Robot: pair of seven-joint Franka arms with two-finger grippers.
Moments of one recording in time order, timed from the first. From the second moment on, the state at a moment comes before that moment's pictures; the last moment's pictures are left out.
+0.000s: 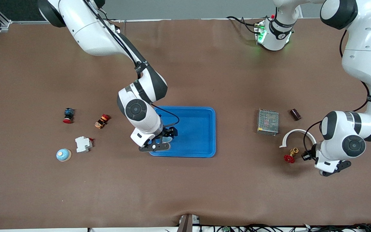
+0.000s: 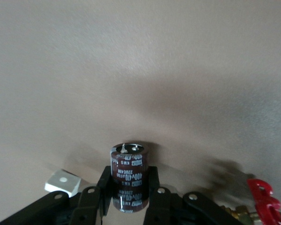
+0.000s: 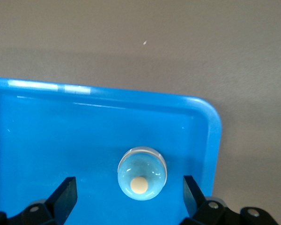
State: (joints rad) left arm 0.25 0.83 -0.26 -1.47 0.39 2.17 -0.57; right arm 0.51 0.76 0.07 -1.39 0.05 2.23 0.46
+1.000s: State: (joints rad) left arm 0.25 0.59 -0.29 -1.44 0.39 2.09 -0.51; right arm 0.55 0.81 0.07 -1.50 -0.04 2.40 0.46
